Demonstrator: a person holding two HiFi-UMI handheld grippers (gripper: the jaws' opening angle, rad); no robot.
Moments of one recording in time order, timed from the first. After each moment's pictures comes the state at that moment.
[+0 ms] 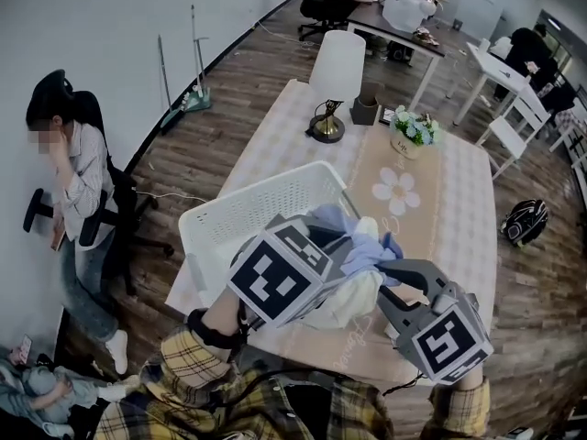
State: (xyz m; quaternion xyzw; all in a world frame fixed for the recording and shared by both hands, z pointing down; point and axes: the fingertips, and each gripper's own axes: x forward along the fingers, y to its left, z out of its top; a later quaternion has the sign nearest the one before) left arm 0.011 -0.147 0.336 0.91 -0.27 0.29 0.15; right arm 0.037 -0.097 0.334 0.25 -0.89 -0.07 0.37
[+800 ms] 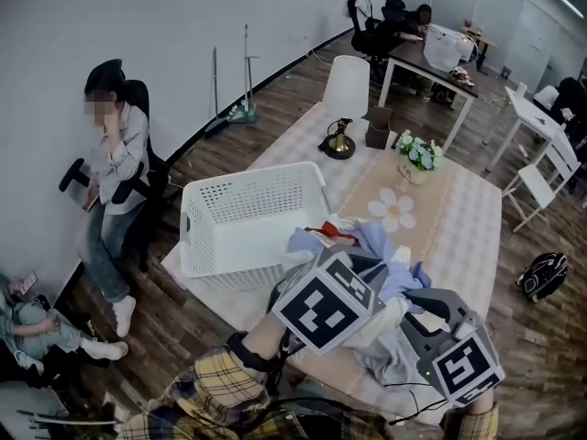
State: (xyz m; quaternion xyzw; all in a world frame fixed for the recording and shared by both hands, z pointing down) left arm 0.176 -0.094 0.320 0.89 -0.36 0.26 0.14; right arm 0.204 -0.047 0.331 0.21 -0.91 -0.10 0.36
